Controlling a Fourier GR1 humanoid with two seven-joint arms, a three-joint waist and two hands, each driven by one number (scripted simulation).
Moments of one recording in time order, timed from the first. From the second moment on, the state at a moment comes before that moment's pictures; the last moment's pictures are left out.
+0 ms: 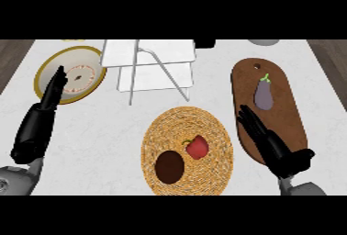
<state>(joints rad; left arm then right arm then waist) -0.16 0.55 -0.24 -1.59 0.07 0.33 -0.13 -0.07 -0.33 0.32 -1.40 -0.33 0.07 -0.18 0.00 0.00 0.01</state>
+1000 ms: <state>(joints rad) -0.05 0.39 -0.18 -1.33 0.38 0.18 0.19 -0.40 -0.55 0.17 -0.94 -0.11 0.33 -0.63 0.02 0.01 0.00</state>
